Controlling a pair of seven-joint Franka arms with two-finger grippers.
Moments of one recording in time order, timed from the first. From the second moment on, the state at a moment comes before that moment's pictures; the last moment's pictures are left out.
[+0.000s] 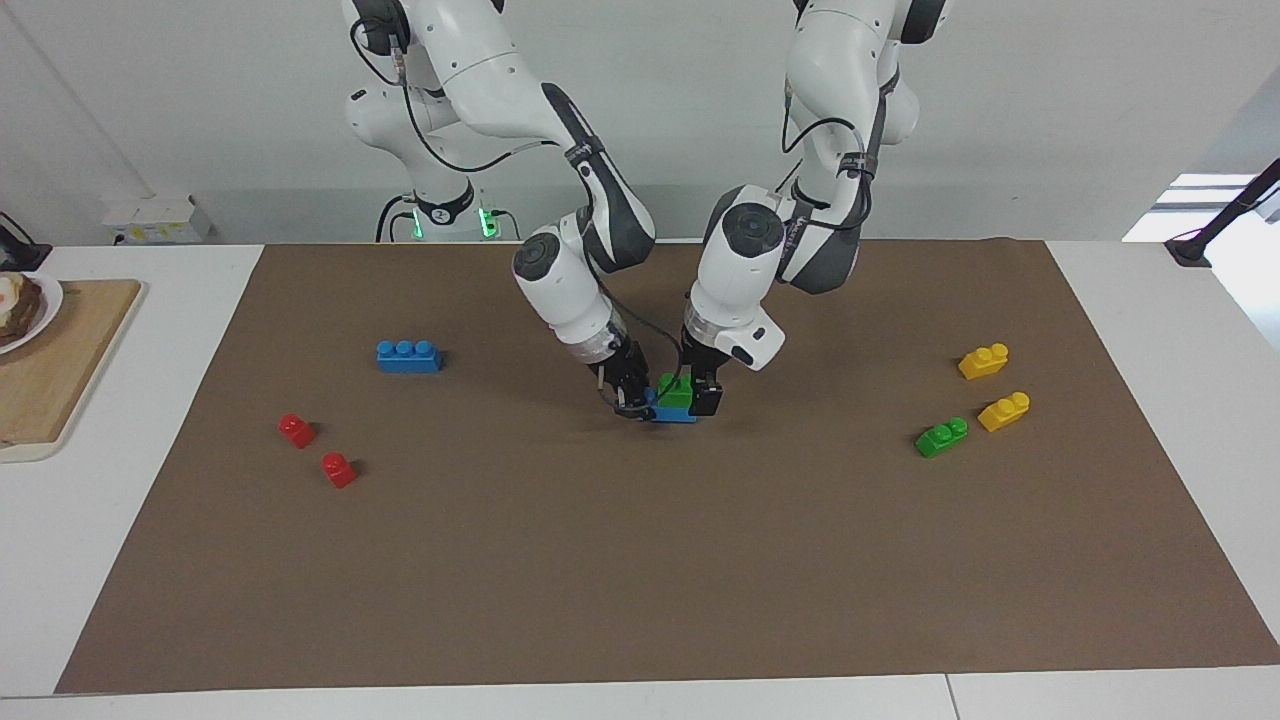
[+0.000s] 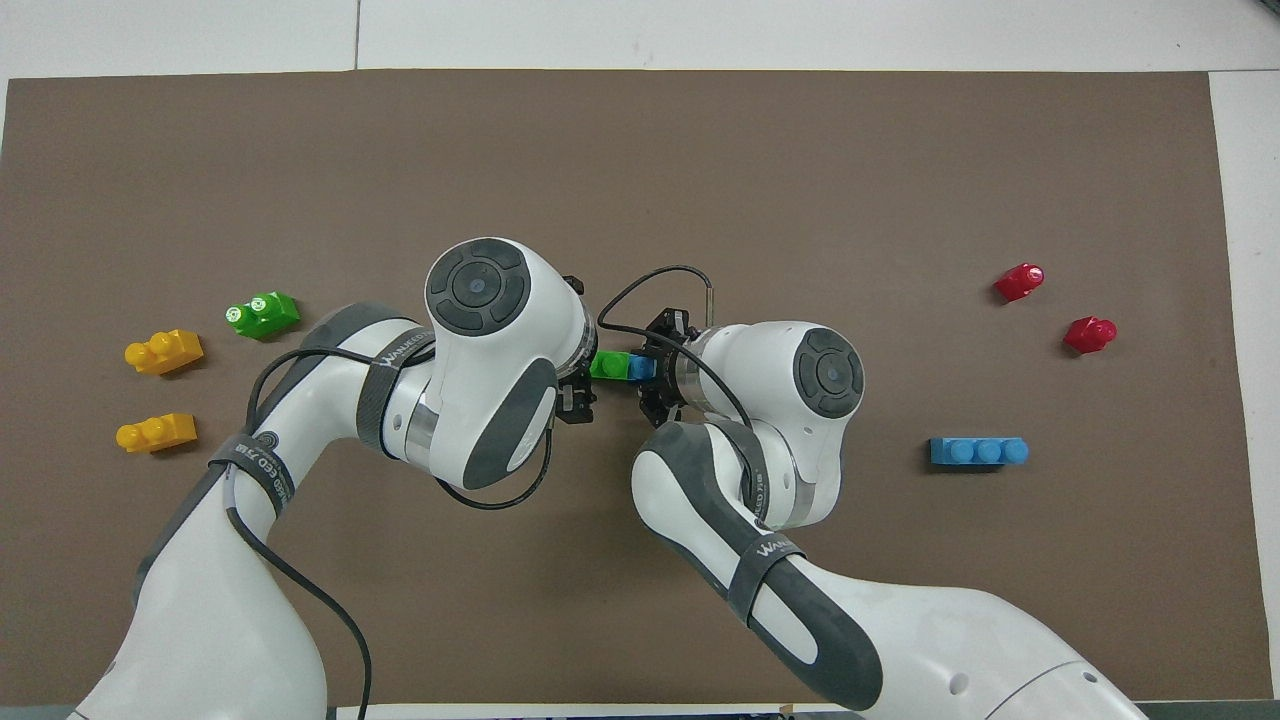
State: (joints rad) left arm -0.58 0.30 -0.03 -1.85 -0.14 2.21 -2.09; right arm 0.59 0.38 0.01 -2.02 0.67 2.69 1.69
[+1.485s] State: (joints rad) left arm -0.62 0.30 -0.01 -1.89 -0.11 2.23 -2.09; right arm 0.61 0.39 0.01 -2.03 0.67 2.73 1.69
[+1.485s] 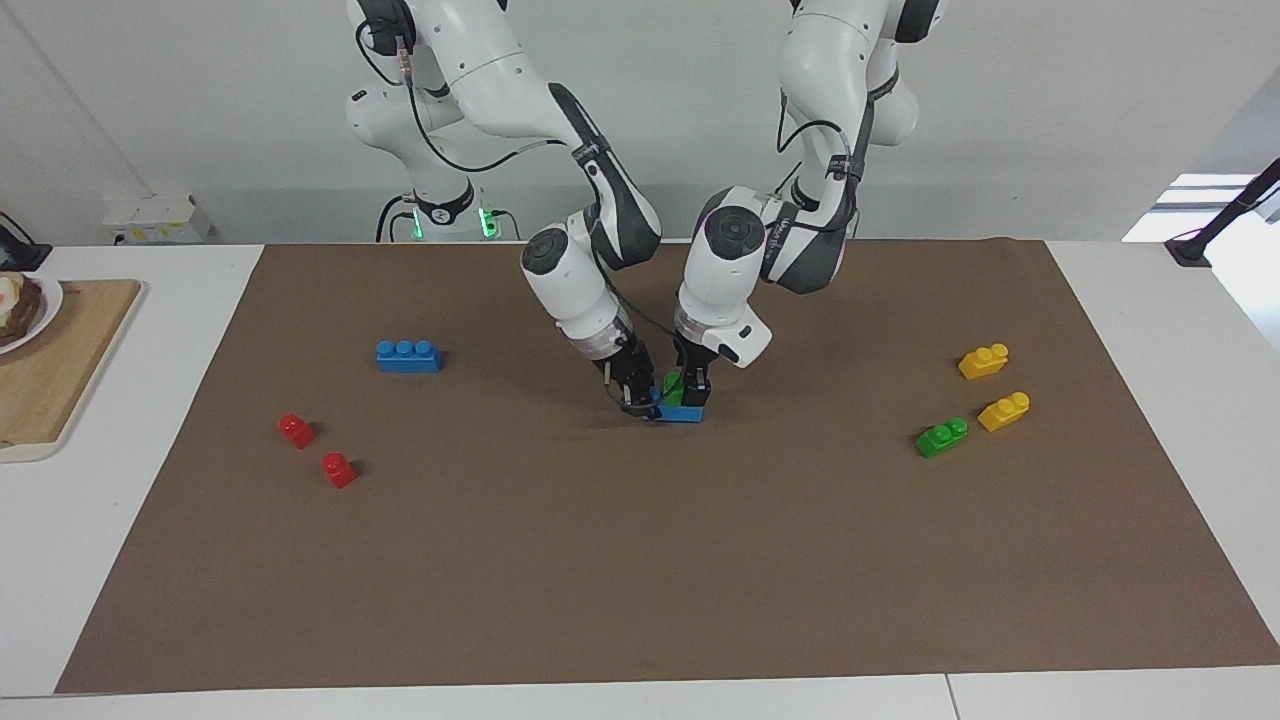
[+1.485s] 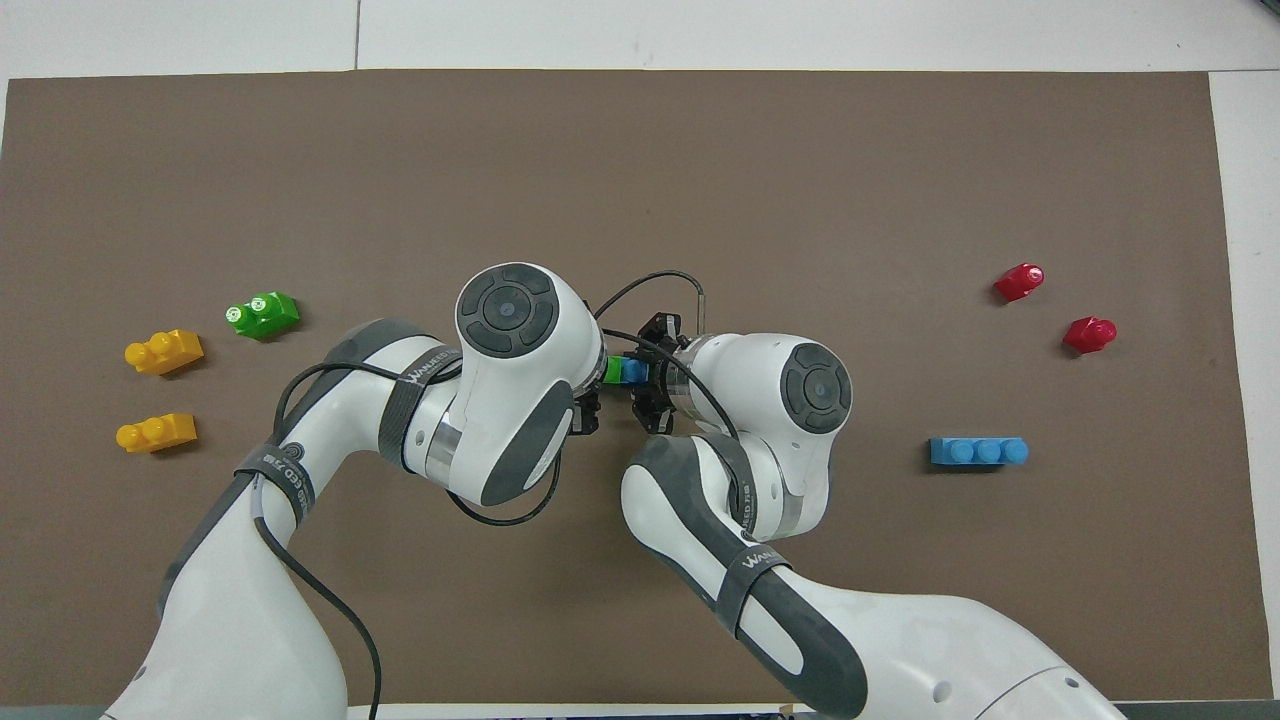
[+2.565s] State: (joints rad) left arm -0.58 0.19 0.00 -1.89 -0.10 2.18 -2.05; right arm 0.61 0.39 0.01 -2.03 0.67 2.73 1.68
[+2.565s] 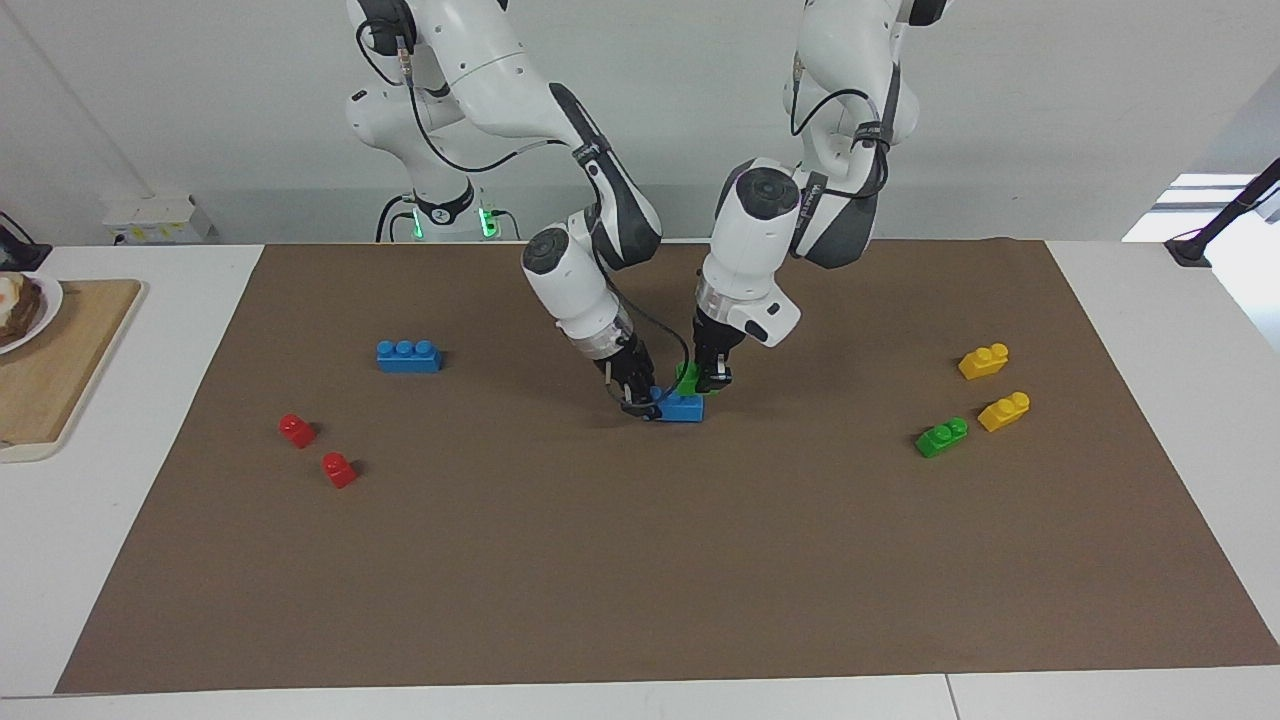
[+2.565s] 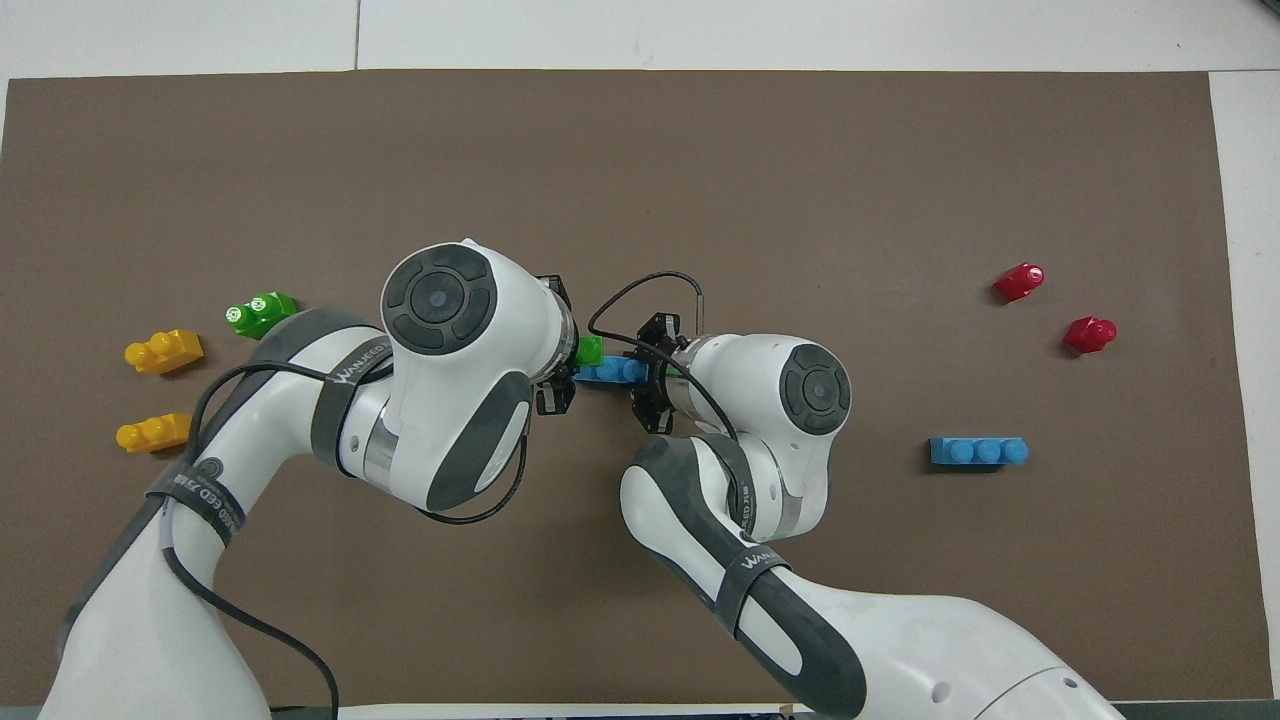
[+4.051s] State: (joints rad) left arm -0.06 -0.09 0.00 -2.13 -0.07 1.95 -0.43; right arm 0.02 0.26 -0.01 -2.03 0.67 2.23 1.17
